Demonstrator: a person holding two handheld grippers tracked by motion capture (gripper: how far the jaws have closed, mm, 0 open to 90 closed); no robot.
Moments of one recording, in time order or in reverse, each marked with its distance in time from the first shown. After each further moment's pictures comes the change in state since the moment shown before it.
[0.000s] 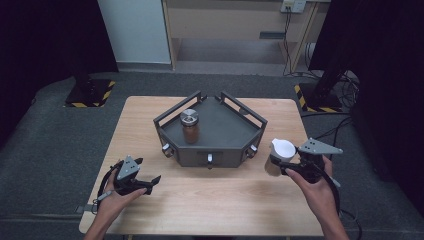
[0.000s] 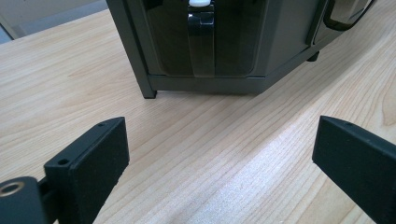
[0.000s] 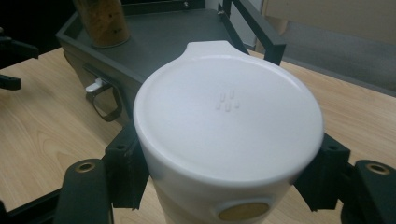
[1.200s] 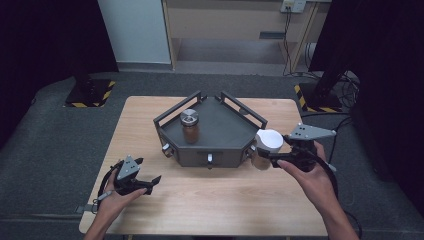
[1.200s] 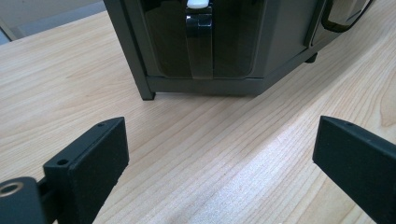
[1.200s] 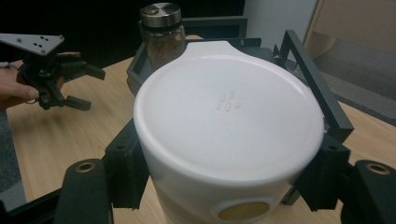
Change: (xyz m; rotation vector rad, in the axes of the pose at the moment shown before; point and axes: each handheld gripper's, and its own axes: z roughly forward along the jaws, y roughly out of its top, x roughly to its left) left arm 0.000 0.000 0.001 -0.004 -0.006 0.005; right arm 0.001 0.060 0.006 -0.011 0.171 -0.058
